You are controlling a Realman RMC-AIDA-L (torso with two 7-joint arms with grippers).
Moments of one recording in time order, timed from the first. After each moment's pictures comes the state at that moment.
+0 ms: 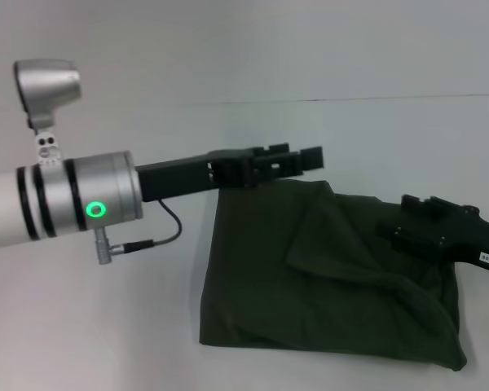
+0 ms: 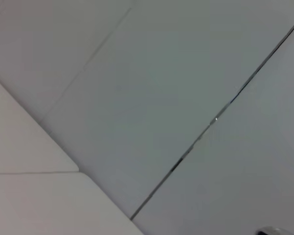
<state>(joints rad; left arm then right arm) -0.59 -2.15 1.09 0.72 1.55 1.38 -1.92 0.44 2.09 -0.47 -0.52 -1.96 -1.43 1.21</state>
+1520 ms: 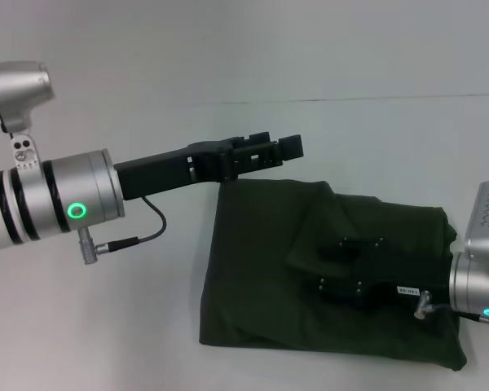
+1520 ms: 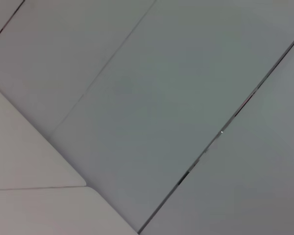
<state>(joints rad) -0.57 -2.15 1.03 0.71 1.55 1.40 -1.88 0.56 2.10 -0.76 -0.39 -1.97 -1.25 1.12</state>
